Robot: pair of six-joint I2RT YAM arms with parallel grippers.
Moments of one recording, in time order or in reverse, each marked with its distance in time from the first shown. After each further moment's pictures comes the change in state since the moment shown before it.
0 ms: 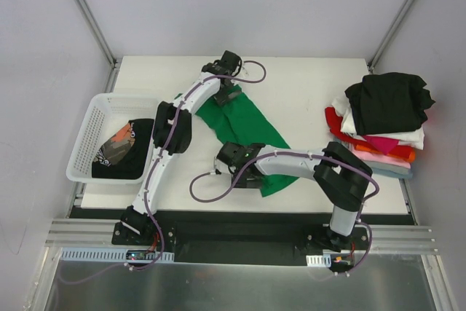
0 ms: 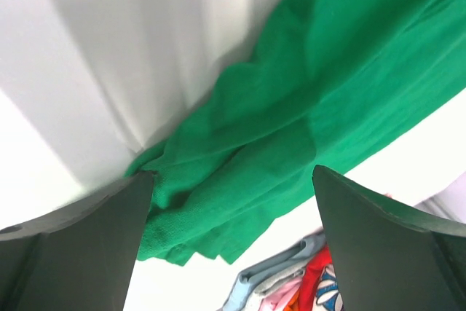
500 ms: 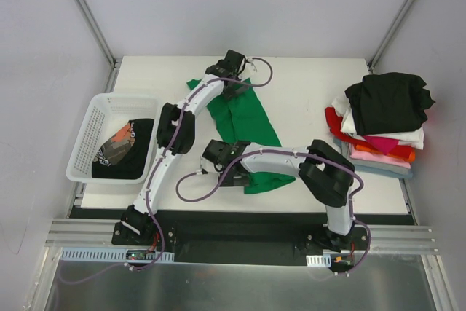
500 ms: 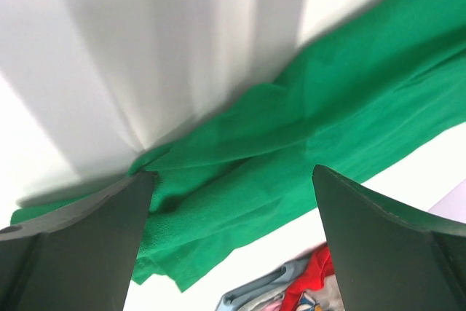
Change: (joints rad) left arm -0.017 0.063 0.075 0.167 0.054 0.093; right arm 0.039 0.123 0.171 -0.025 -0.031 -0.026
